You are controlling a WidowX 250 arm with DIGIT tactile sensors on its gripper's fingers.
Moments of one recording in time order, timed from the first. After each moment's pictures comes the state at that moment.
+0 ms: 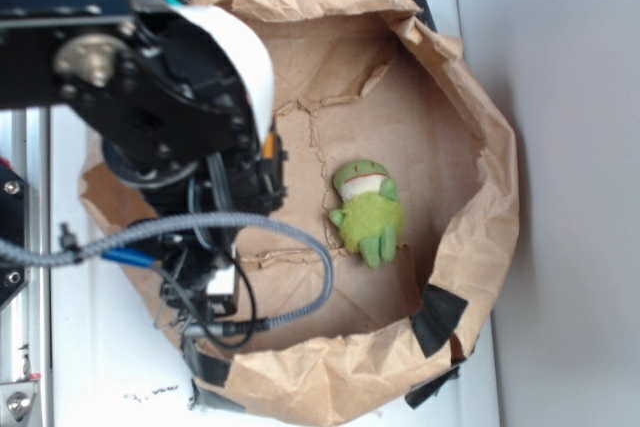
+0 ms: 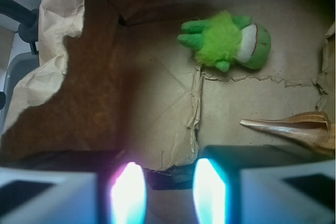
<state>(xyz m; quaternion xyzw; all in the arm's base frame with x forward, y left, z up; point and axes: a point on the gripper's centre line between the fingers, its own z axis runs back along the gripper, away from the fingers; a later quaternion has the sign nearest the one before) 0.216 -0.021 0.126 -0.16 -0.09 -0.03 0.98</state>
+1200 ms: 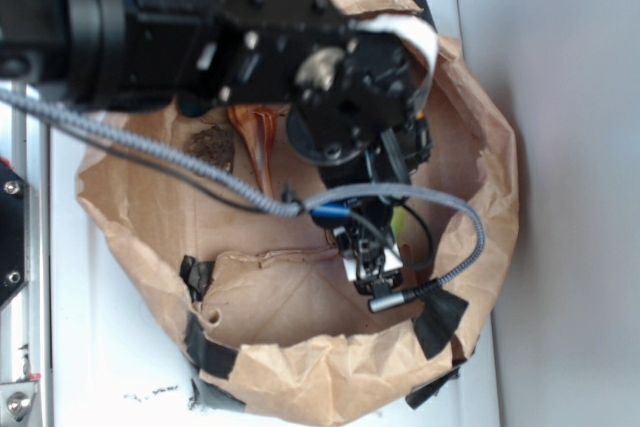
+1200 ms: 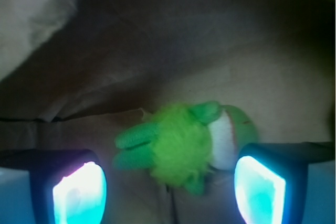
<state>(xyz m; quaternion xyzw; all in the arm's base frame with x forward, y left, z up) 0.298 -0.011 0.074 -0.15 -0.13 0.09 0.98</state>
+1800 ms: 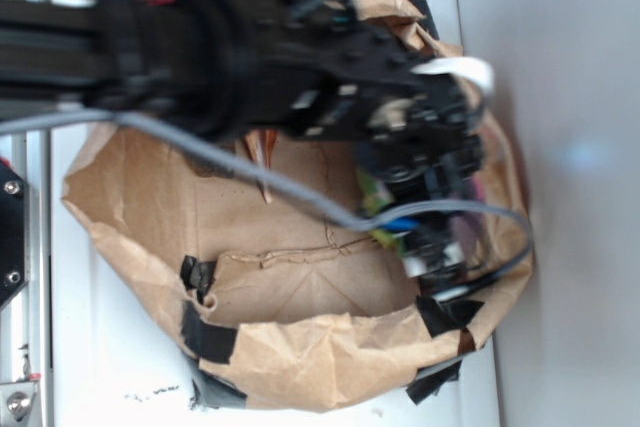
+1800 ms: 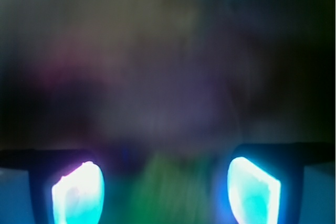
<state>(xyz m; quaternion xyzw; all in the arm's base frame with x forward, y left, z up) 0.350 -0.003 0.044 -0.12 -0.15 0.11 0.98</state>
